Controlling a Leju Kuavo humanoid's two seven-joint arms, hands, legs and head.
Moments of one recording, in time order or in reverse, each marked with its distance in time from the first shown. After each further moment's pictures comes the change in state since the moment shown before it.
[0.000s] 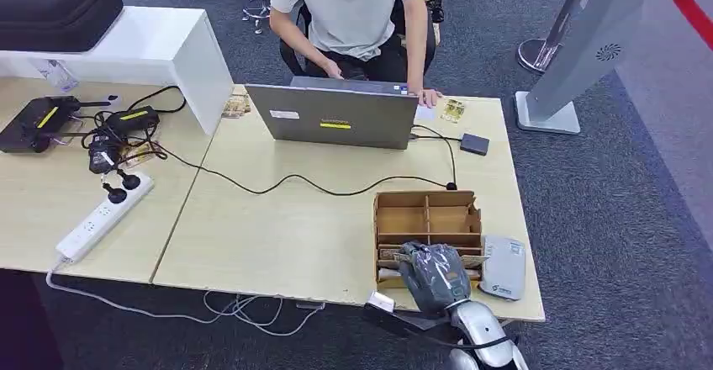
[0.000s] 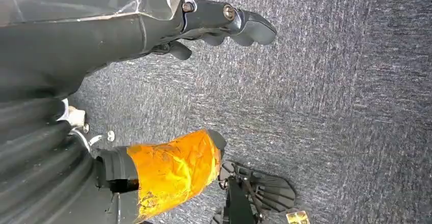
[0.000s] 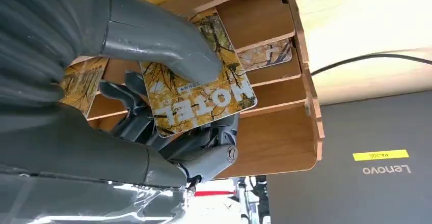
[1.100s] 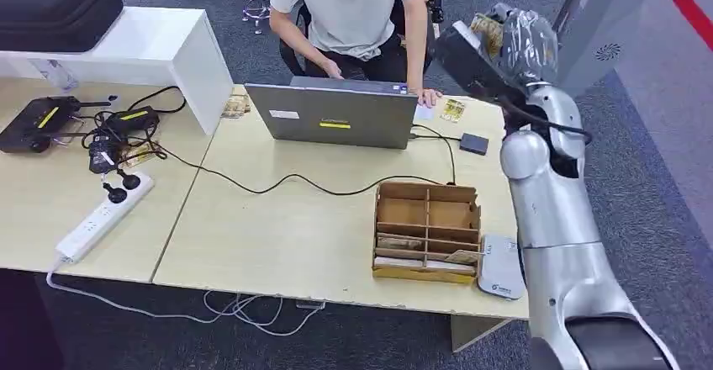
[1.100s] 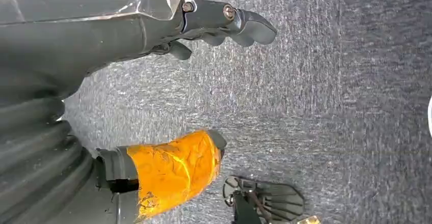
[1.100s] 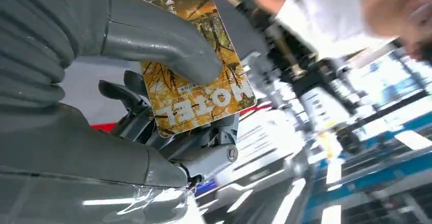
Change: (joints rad) left arm 0.002 0.020 -0.053 0.000 -0.121 -0.045 -0.033; right arm -0.826 0.083 -0.282 0.228 -0.188 0.124 0.177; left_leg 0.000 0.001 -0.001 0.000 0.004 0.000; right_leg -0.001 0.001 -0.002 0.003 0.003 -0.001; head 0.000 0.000
